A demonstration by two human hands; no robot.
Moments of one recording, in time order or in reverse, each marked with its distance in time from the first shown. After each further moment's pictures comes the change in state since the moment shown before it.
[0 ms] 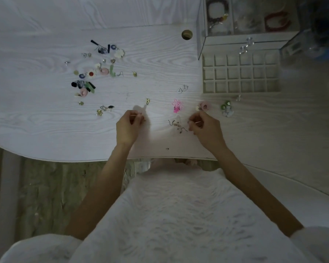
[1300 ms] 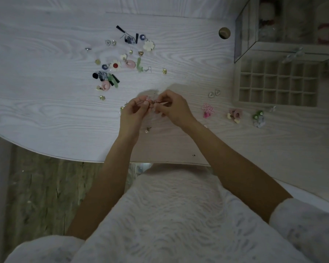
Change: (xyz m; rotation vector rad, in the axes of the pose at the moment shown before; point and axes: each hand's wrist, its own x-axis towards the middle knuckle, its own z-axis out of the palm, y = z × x) left_hand 0.043 -0.009 -0.055 -0.701 -0.119 -0.113; right_hand 0.074 -0.093 0.136 0.169 -0.258 -0.034
